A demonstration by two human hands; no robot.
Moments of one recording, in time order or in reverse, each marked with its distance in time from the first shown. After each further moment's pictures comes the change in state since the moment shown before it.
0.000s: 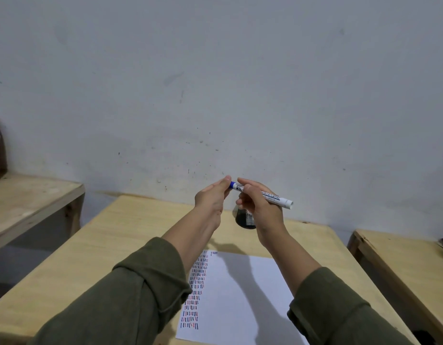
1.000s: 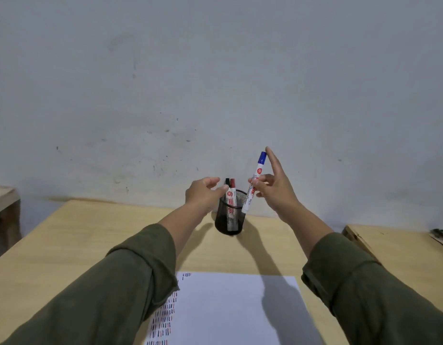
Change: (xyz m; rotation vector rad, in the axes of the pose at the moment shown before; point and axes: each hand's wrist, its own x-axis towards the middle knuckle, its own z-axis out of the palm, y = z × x) left_hand 0.123 -0.035 0.032 0.748 -0.058 0.201; right_hand 0.136 0.031 -0.089 -0.561 -0.009 0.050
